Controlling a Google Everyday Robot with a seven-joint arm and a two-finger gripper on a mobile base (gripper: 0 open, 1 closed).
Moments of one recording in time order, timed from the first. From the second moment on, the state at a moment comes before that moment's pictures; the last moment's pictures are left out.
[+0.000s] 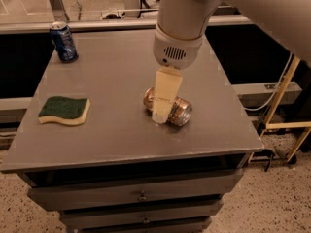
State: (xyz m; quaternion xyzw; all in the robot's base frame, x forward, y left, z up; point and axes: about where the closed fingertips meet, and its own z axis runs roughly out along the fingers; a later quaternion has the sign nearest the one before) arm 0.492 -0.039 0.926 -0.62 0.78 0.01 0.10
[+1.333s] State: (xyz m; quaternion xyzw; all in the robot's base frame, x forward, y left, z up) arm 0.517 -0.009 0.871 -0.58 0.81 0.02 0.07
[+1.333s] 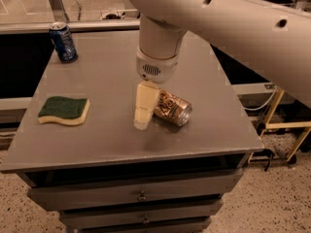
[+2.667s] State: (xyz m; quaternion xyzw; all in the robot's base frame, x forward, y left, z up) arm 0.542 -0.026 0.838 -0.54 0.84 -0.05 0.05
